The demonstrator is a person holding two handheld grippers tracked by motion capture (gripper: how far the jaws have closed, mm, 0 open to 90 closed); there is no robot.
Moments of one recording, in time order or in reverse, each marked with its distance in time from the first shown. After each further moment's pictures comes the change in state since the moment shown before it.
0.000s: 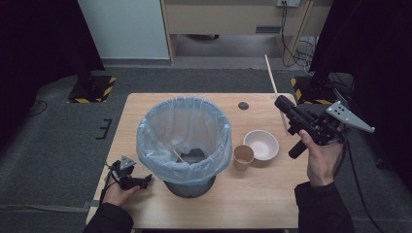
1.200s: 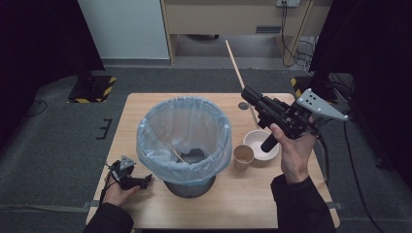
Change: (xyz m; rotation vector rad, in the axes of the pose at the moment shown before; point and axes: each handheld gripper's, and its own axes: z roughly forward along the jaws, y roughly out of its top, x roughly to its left) left arm 0.000 0.000 0.000 0.000 0.000 0.000; right arm 0.068 0.017 0.046 -0.030 0.166 -0.005
